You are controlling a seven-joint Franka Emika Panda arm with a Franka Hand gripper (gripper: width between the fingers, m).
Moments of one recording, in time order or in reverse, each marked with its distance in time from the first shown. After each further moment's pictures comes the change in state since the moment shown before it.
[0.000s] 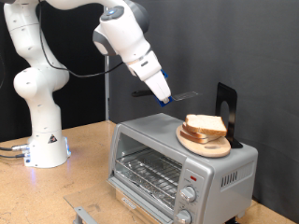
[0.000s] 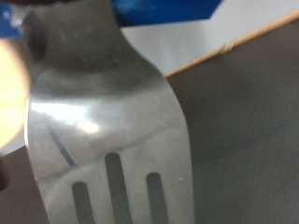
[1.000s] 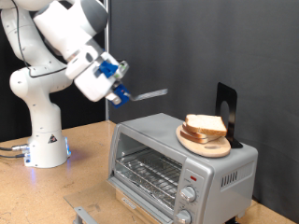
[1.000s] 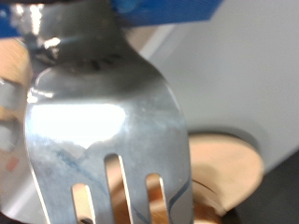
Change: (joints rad) arm -0.307 -0.192 -0.055 -0.149 -0.077 0.066 0.099
